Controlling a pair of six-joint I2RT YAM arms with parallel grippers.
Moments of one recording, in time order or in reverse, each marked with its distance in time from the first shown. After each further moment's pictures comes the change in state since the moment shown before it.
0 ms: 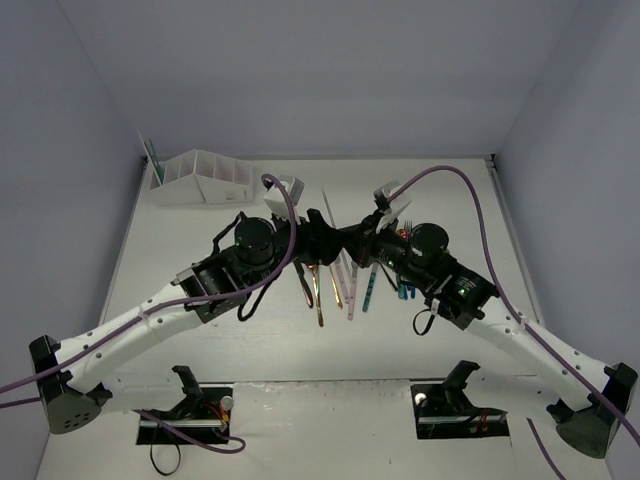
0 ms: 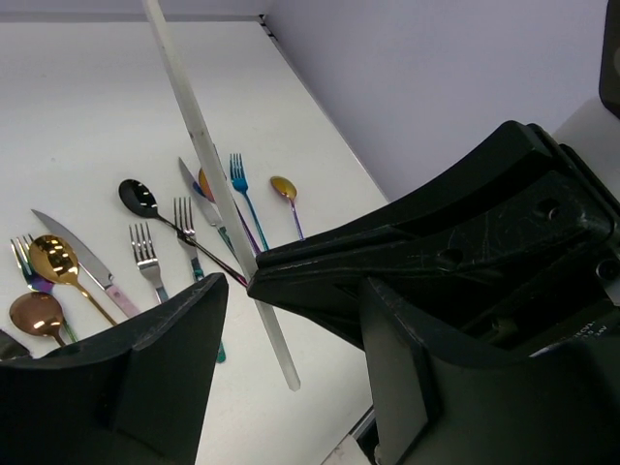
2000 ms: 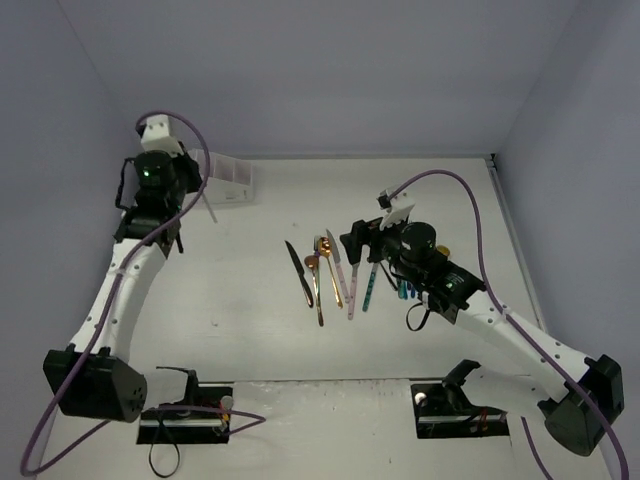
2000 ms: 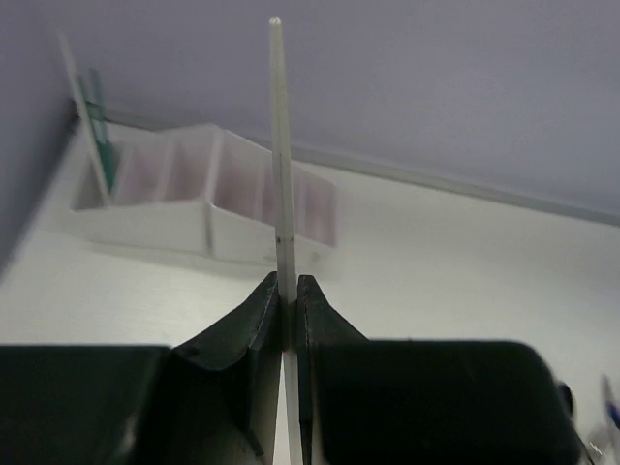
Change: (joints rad) left arm 0.813 0.085 0.058 -0.055 0.033 0.290; right arm -0.099 0.052 -0.115 0.024 0.146 -0.023
